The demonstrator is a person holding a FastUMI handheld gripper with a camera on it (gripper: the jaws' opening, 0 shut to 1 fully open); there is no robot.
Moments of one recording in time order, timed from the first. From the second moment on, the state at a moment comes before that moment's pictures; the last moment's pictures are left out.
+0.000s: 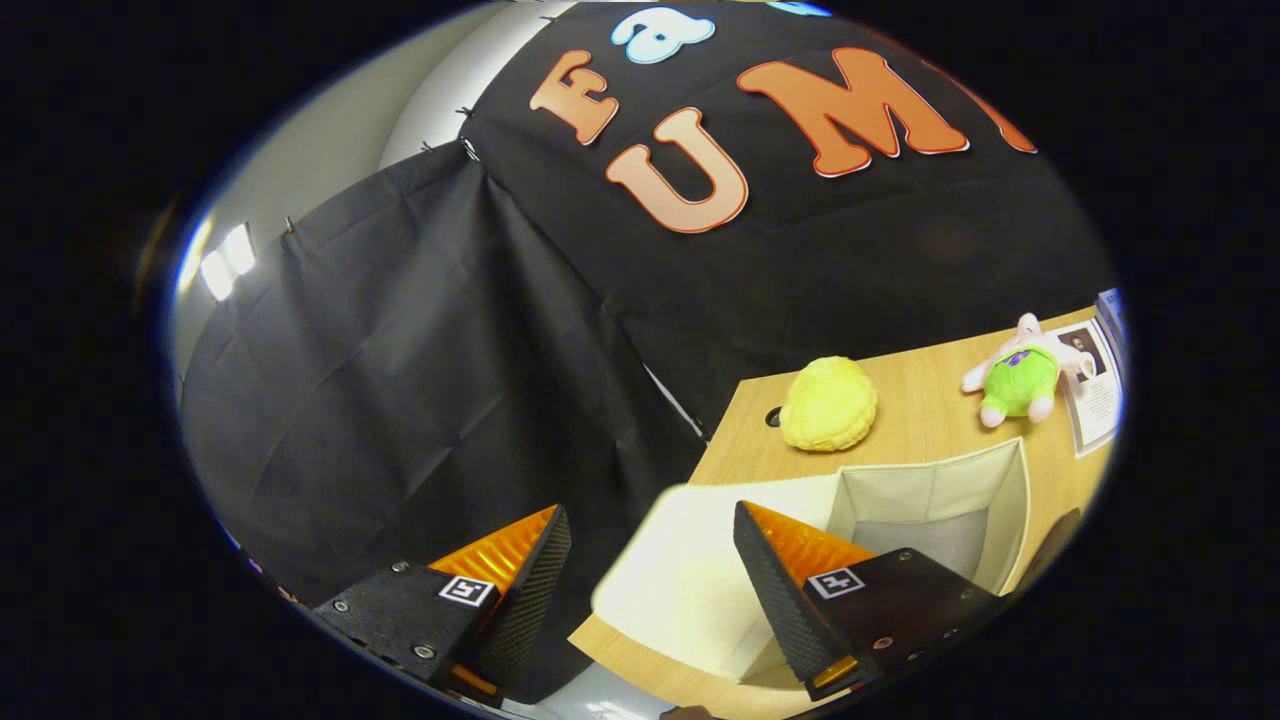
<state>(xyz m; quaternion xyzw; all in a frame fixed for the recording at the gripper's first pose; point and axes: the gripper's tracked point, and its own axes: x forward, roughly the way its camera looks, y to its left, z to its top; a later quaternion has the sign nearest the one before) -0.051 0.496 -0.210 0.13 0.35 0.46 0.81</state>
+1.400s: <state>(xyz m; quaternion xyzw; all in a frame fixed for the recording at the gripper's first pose) 0.031 0.129 -0.344 -0.01 0.34 0.13 0.93</state>
